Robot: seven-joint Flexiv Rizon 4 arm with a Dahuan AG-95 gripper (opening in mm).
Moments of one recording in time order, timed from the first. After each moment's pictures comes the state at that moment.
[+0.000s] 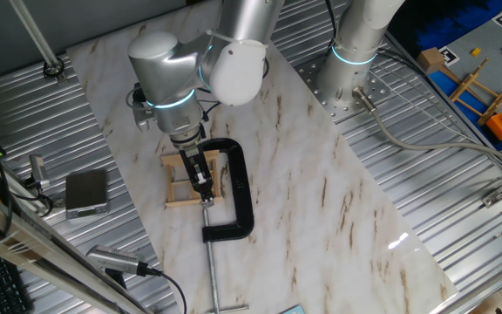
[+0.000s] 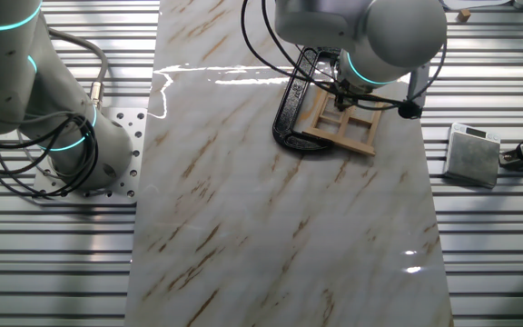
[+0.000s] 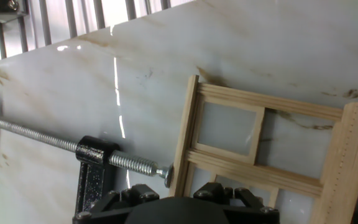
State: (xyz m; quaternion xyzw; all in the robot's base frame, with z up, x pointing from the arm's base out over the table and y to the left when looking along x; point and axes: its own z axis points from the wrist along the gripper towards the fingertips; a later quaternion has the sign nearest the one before) arm 0.535 0.159 0.026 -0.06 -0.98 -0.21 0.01
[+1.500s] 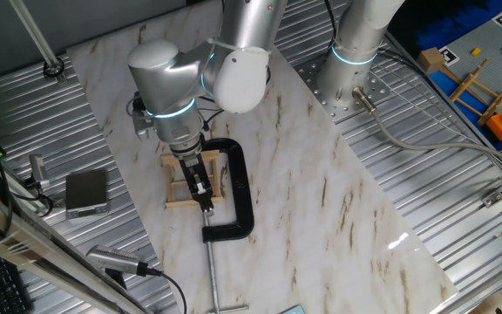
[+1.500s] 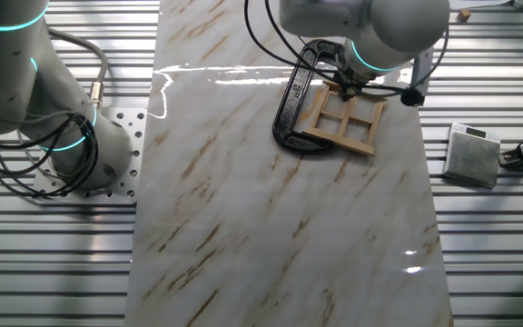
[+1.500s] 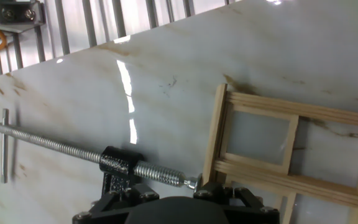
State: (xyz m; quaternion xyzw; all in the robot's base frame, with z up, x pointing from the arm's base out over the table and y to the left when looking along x) arm 0.543 0.181 0.030 -0.07 -0.98 -0.21 0.01
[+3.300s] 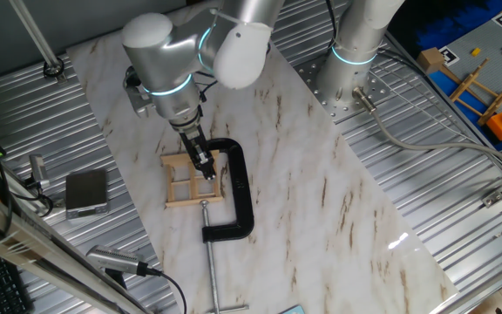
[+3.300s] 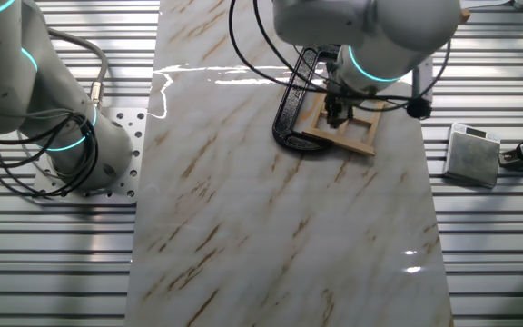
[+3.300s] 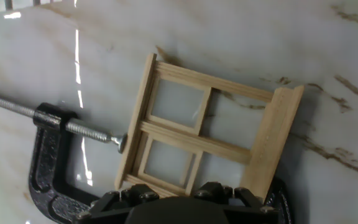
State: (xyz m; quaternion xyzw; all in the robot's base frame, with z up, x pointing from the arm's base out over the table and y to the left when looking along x) arm 0.504 0.101 0.036 -0.02 -0.99 -0.15 0.04
